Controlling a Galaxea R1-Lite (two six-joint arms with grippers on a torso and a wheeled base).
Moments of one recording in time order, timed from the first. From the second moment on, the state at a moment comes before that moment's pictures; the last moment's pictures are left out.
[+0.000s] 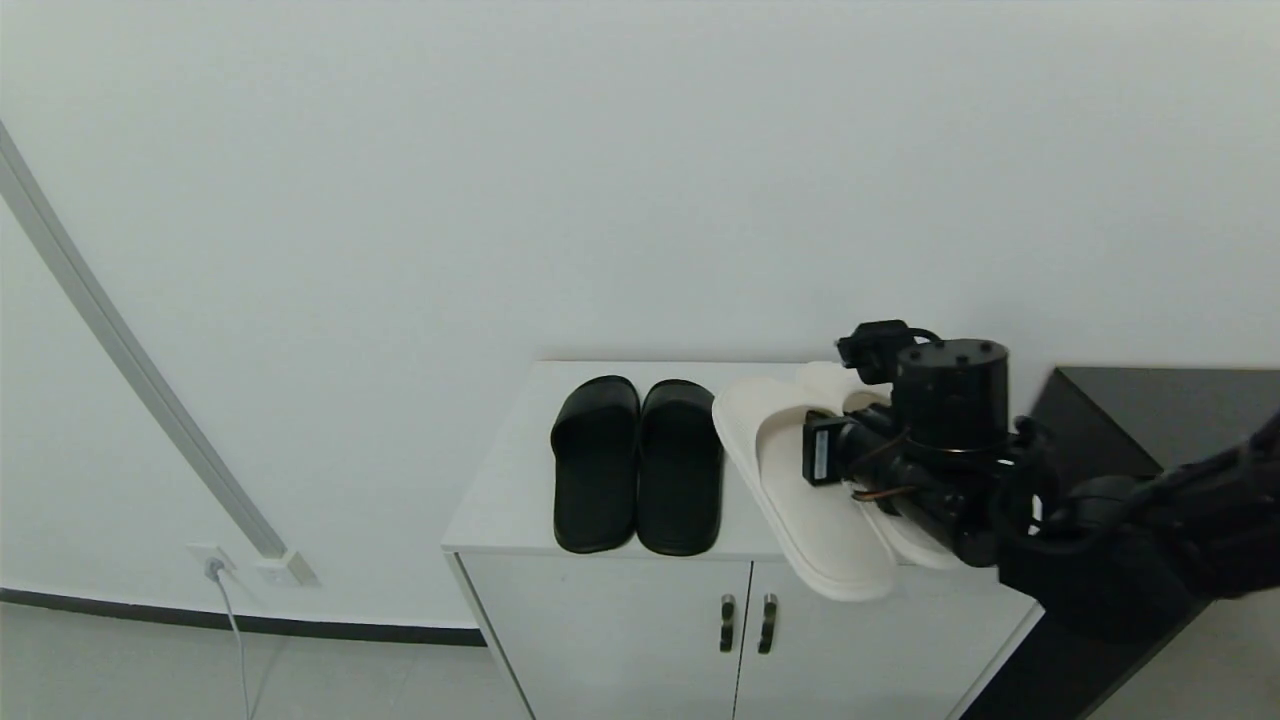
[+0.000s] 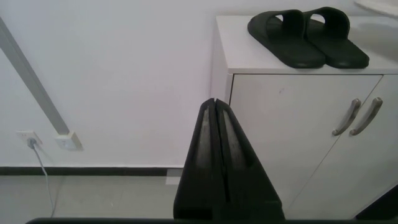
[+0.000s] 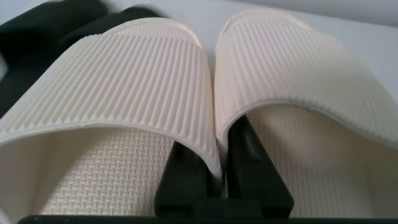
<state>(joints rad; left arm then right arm) 0.00 0.00 0.00 0.00 0.00 0.00 0.67 1.85 -0.90 -0.72 -0.37 0.14</state>
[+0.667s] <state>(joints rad) 0.00 0.00 0.00 0.00 0.00 0.00 0.81 1.42 -0.63 -0.48 -0.10 0.11</state>
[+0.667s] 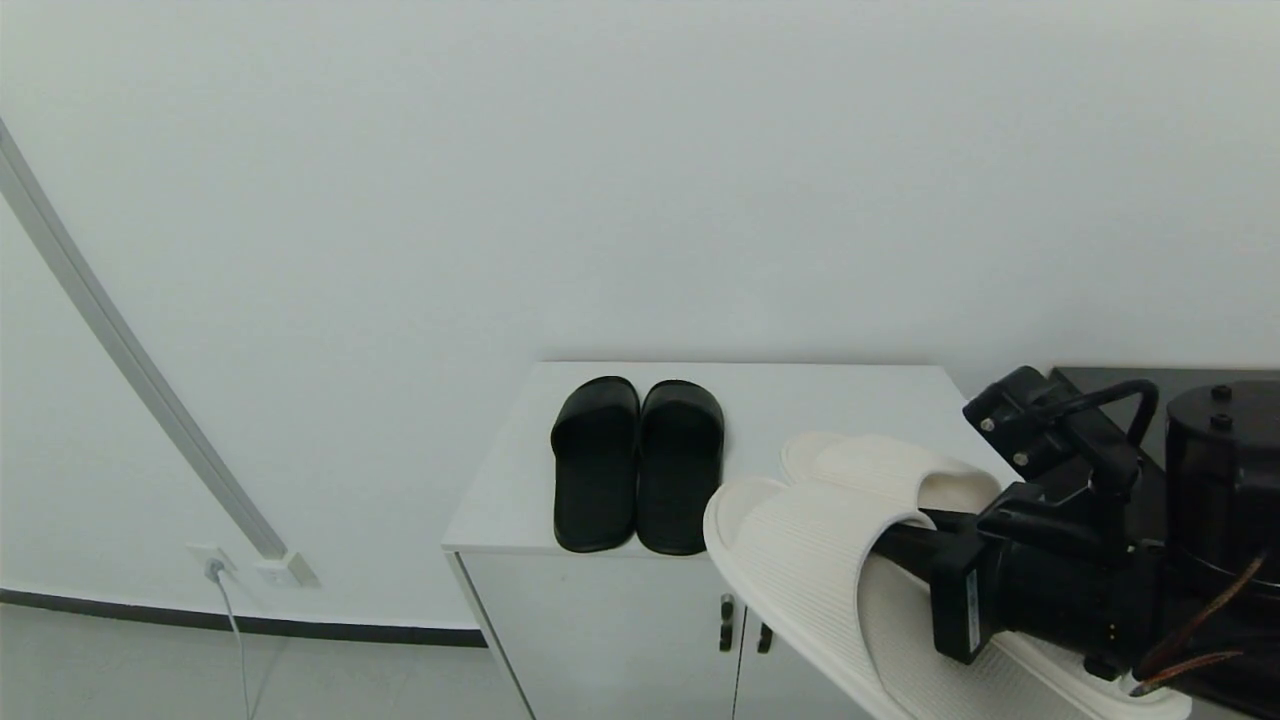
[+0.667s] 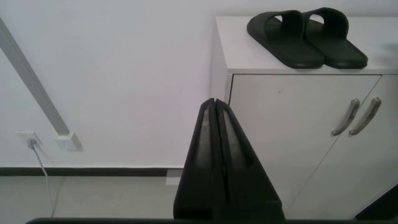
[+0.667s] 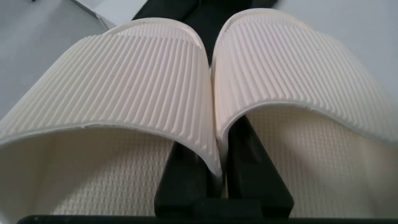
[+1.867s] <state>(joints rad) 0.00 0.00 0.00 0.00 0.00 0.00 0.82 1.41 -0.59 -0.49 -0.09 0.10</state>
